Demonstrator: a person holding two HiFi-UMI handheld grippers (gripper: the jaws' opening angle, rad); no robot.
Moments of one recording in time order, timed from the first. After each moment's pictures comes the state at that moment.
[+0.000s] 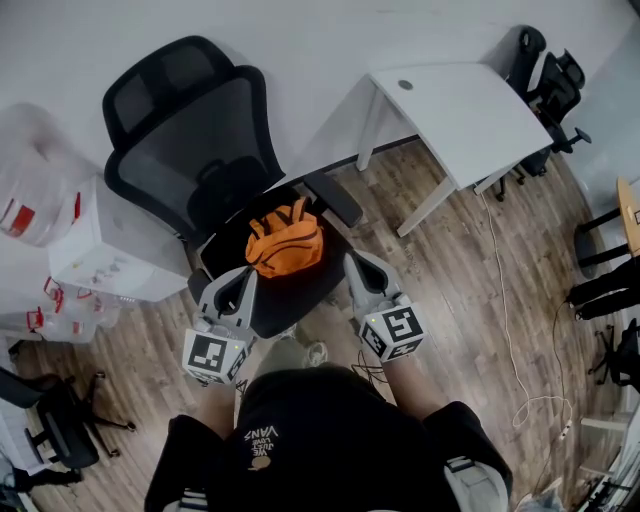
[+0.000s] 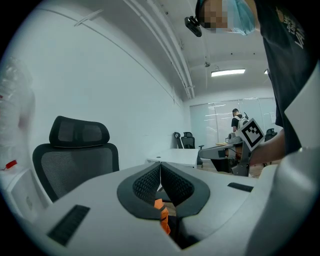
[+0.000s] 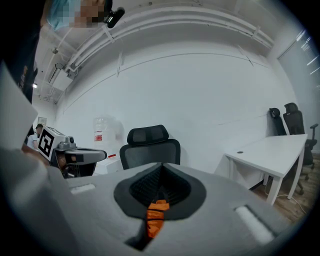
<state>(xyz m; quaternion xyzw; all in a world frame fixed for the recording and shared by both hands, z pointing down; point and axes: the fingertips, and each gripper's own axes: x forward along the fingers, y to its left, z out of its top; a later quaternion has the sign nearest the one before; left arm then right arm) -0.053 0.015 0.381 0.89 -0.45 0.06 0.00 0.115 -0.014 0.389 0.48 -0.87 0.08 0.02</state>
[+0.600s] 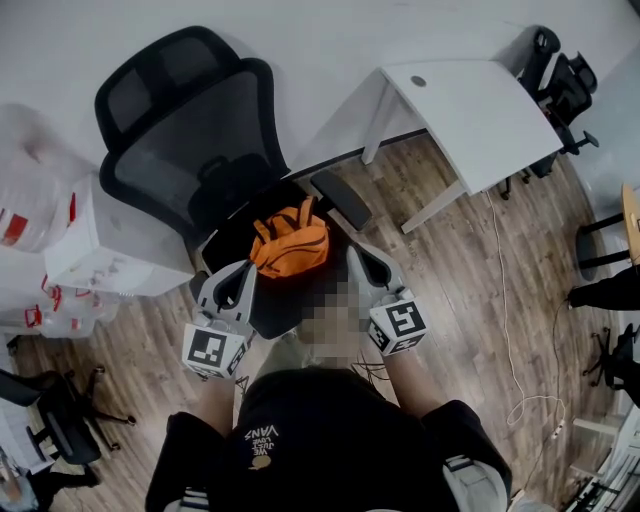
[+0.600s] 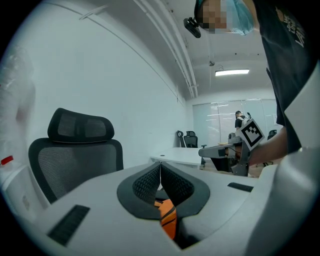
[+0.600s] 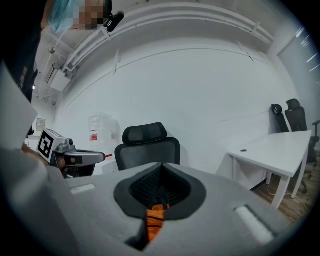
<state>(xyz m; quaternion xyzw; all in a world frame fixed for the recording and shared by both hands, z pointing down) -0.076 -0.039 0.398 0.89 -0.46 0.07 0.02 0.099 -0.071 0.402 0.48 -0.87 0.09 0.02</state>
